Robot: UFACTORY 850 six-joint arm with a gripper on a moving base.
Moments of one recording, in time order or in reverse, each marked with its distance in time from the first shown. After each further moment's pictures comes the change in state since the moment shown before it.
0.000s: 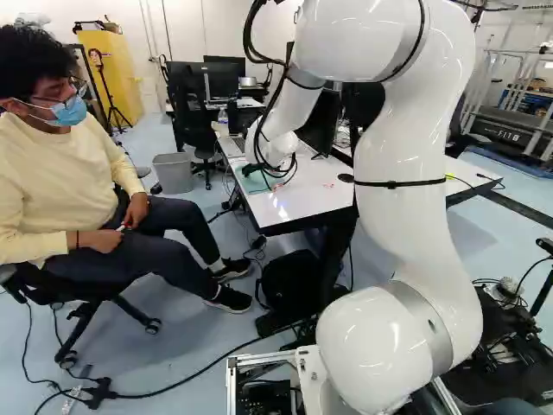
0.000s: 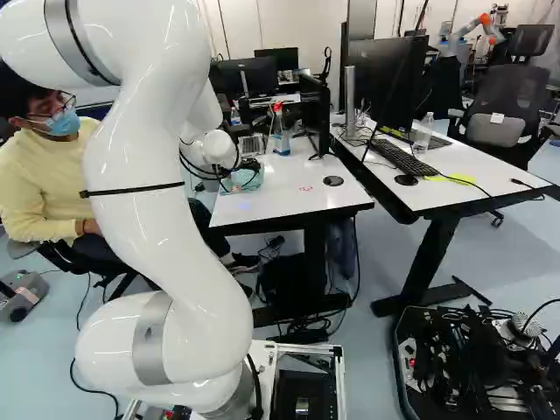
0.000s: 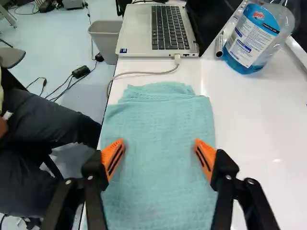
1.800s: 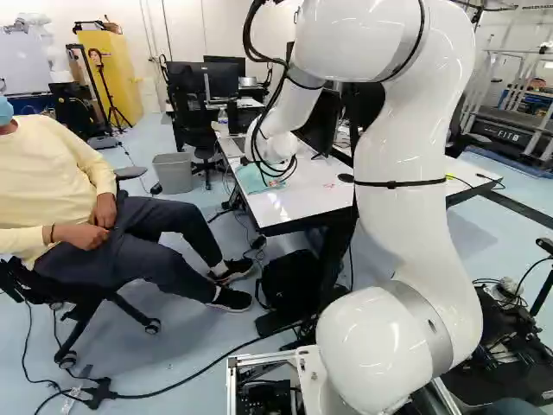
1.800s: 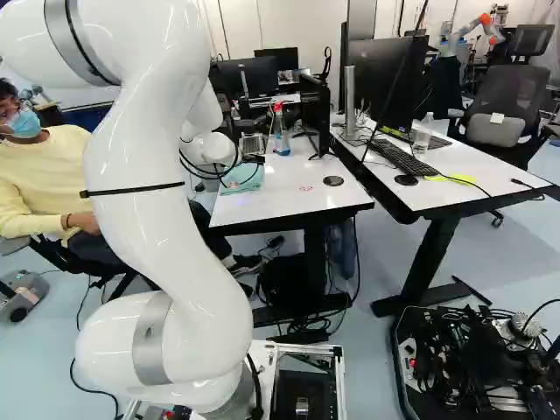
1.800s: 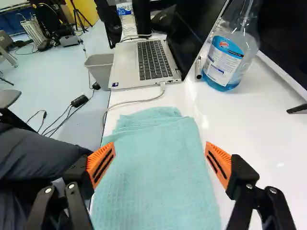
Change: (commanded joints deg) arm 0.0 0.0 0.0 7.1 7.4 0.0
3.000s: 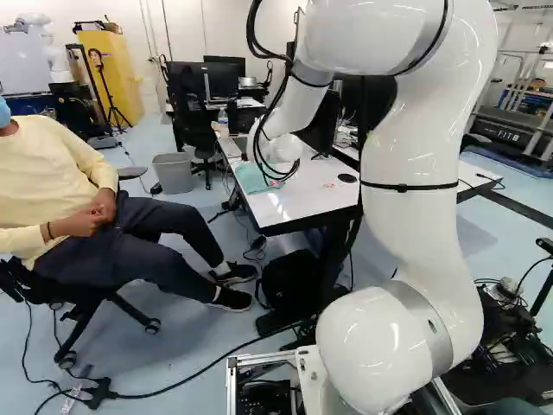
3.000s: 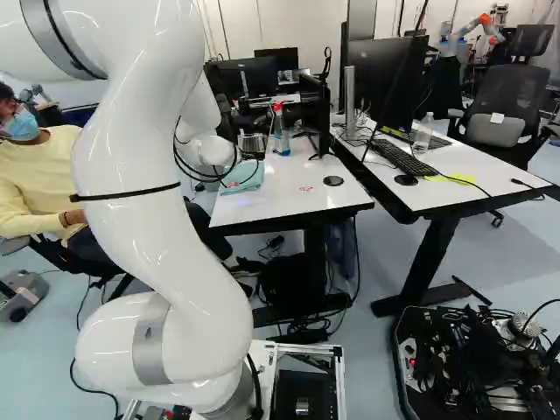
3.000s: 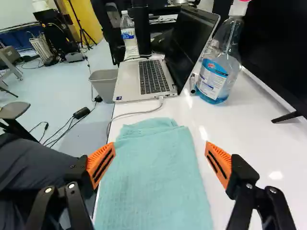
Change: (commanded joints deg) arm -0.2 2.9 3.6 0.0 7.7 0.0
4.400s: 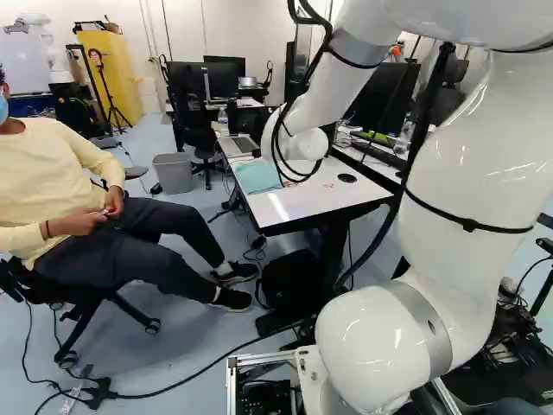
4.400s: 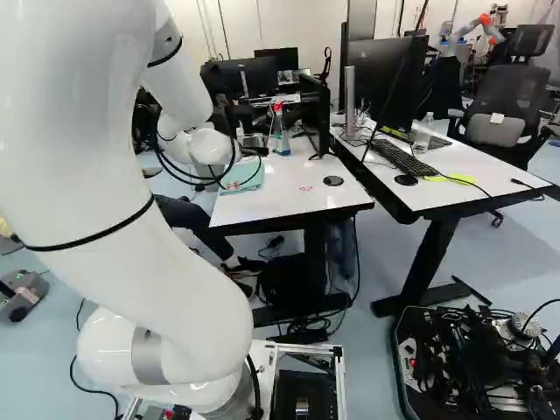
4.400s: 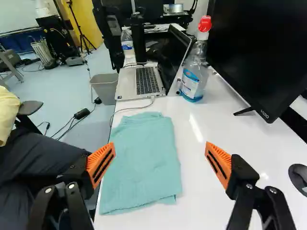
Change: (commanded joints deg) arm -2.1 16.7 13.5 -1.9 -2.0 0.0
